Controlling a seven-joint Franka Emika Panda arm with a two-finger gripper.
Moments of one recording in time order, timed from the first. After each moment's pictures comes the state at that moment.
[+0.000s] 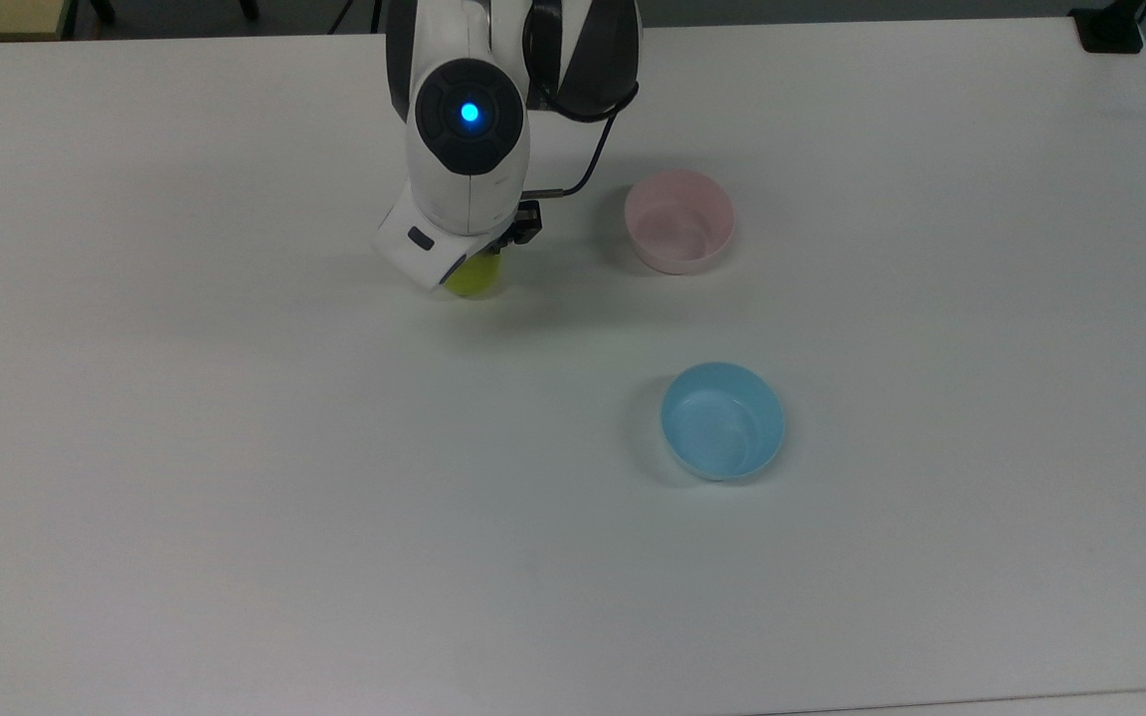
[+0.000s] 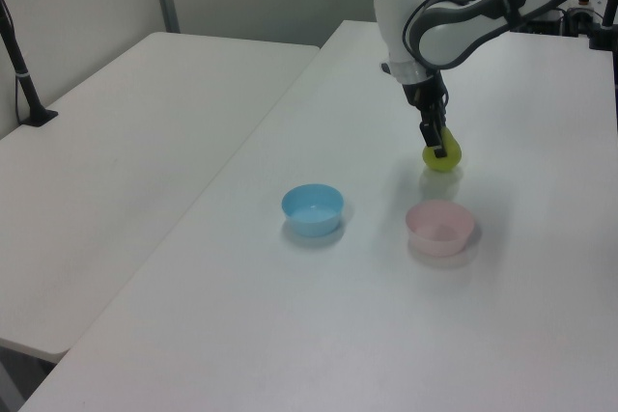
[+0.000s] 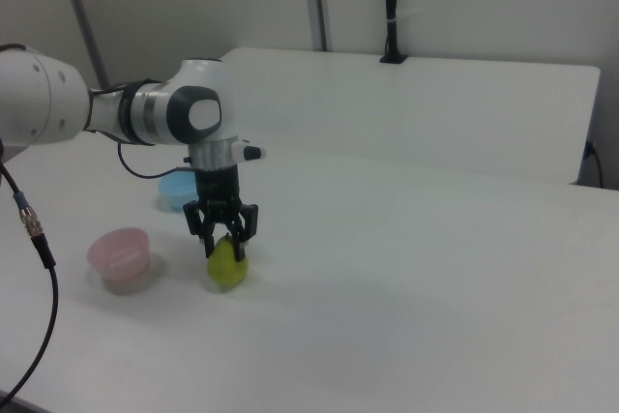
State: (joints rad) arm 0.18 0.40 -0.13 -1.71 -0.07 1.80 -0.10
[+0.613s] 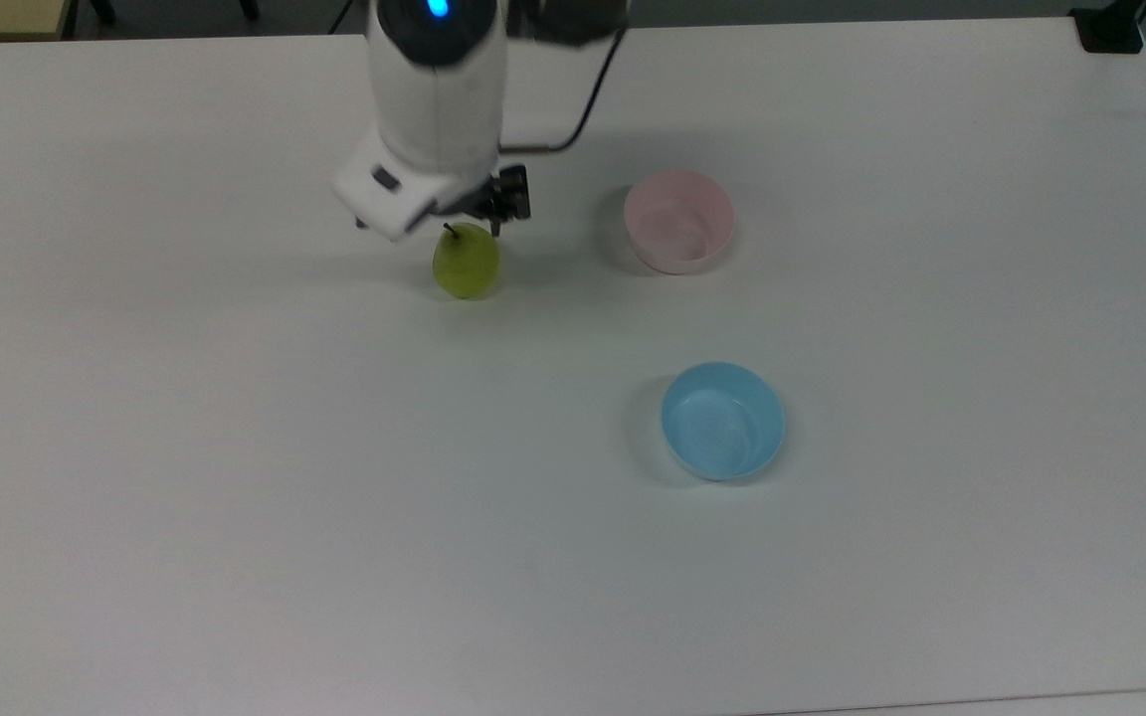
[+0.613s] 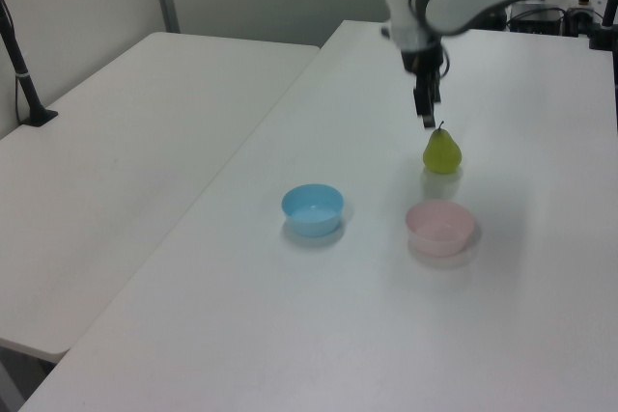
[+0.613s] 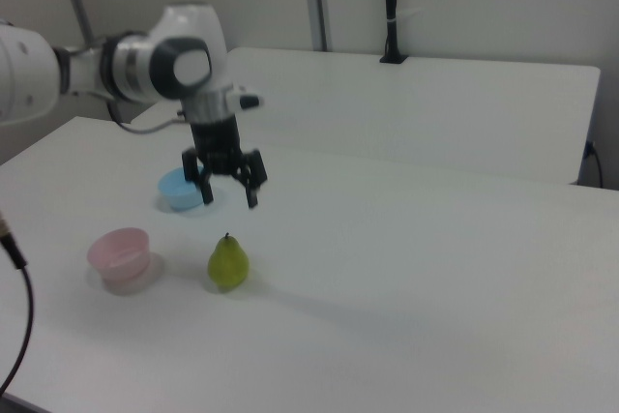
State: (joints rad) arm 0.16 0.29 -0.15 -1.67 -0.07 1.81 -0.10
